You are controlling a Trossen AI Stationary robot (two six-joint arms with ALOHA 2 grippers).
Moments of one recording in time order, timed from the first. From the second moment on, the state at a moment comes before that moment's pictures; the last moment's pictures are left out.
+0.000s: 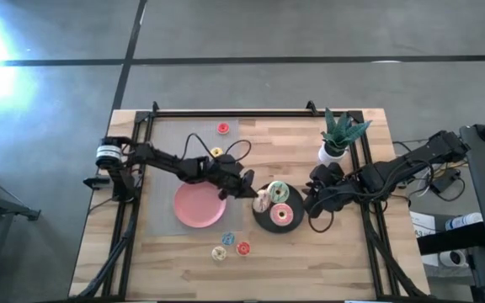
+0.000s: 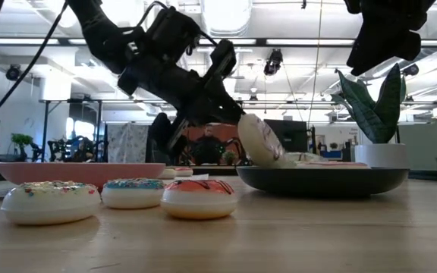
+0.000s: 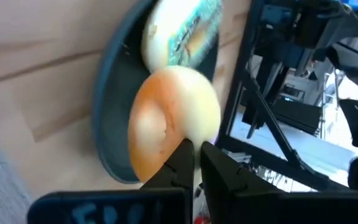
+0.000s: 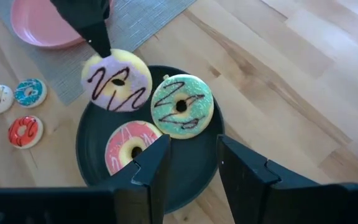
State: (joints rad) left arm 0.07 1.76 0.87 0.45 0.33 -1.62; right arm 0.40 1.14 0.93 -0.86 0.51 1.02
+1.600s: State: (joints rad) left arm 0.00 1.87 0.96 0.44 0.24 -1.31; right arm 0.40 1.14 0.93 -0.88 0.52 1.06
